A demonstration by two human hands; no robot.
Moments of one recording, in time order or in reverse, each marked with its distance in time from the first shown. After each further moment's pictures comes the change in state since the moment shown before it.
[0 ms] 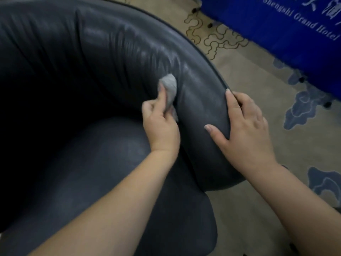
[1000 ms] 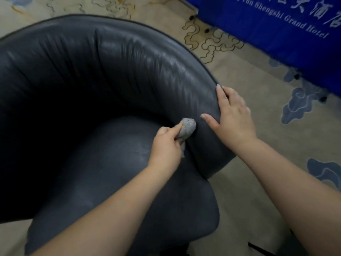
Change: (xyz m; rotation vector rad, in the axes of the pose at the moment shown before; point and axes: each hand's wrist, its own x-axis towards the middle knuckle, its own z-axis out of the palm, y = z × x) left_hand -0.065 0.019 -0.063 0.104 -0.463 -0.109; right_hand -0.003 -0.003 -0.006 -0.004 -0.054 0.008
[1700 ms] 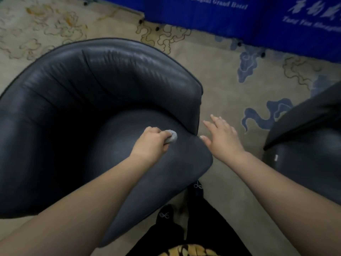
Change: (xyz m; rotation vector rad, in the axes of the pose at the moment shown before) left_hand -0.134 0.000 -0.113 0.717 -0.392 0.595; right_hand -0.248 -0.070 -0.068 0.045 -0.267 0.379
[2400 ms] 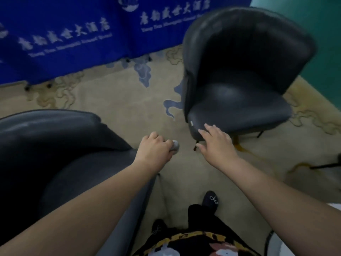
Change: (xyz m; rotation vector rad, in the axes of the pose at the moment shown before) left_hand -0.037 0.265 0.008 0.449 -0.076 0.891; right_hand -0.260 0.138 -0.031 0.160 0.176 0.622
